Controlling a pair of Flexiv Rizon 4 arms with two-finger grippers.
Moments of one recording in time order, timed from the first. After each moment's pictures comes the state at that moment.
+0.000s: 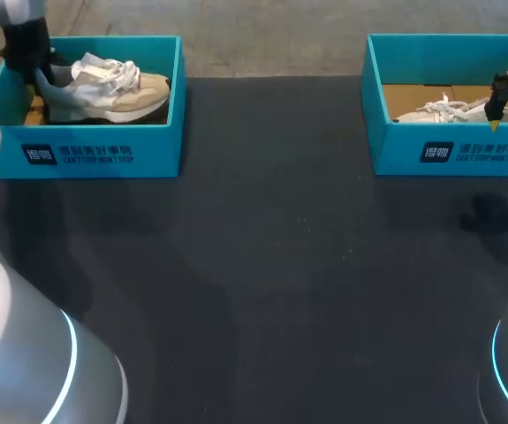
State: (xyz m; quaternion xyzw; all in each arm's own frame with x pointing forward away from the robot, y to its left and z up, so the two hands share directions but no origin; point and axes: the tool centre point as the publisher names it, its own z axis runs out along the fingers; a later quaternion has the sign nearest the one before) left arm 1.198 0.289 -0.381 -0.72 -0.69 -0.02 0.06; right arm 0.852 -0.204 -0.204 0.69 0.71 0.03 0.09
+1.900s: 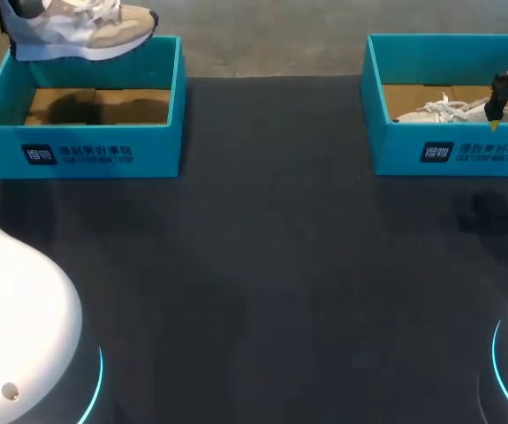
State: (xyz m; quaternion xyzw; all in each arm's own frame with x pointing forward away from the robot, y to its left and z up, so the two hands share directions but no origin) left arm 1.175 0.295 -0.210 -0.71 -0.70 -0.02 0.07; right arm 0.852 -0.204 -0.204 0.69 0.71 0.03 0.09
